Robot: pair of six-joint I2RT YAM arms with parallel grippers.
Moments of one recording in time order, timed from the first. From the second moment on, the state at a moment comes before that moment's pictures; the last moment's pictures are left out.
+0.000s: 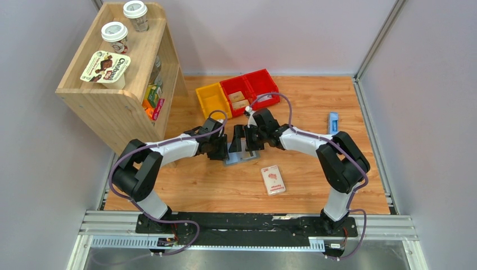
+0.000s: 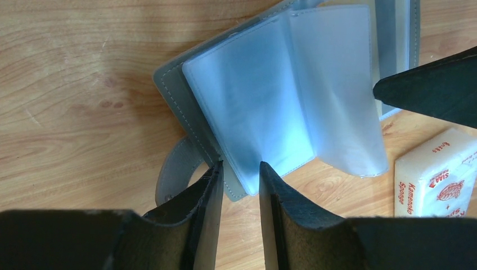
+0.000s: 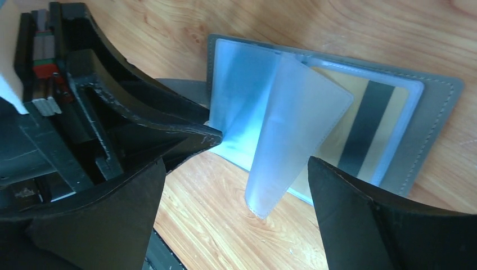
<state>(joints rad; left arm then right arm) -0.59 1.62 0.87 -0.28 0.11 -0.57 0.66 1.79 1.09 -0.10 -0.40 0.54</state>
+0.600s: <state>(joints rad) -0.50 1.46 0.63 -0.06 0.17 -0.71 0.72 1.85 1.16 -0.04 -0.51 0.56</state>
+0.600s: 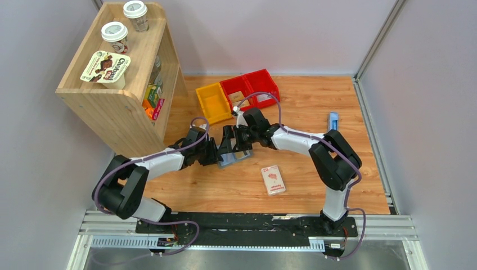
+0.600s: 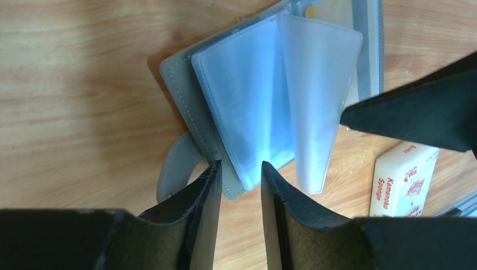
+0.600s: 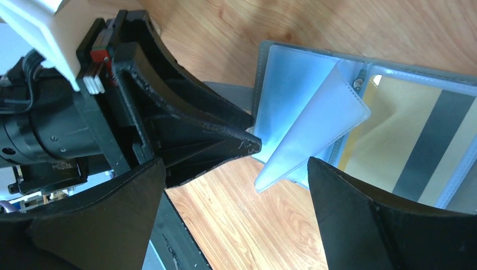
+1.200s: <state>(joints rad) -0.49 1.23 0.50 -0.09 0.04 -0.78 0.75 1.99 1.24 0.10 -0.67 0.66</state>
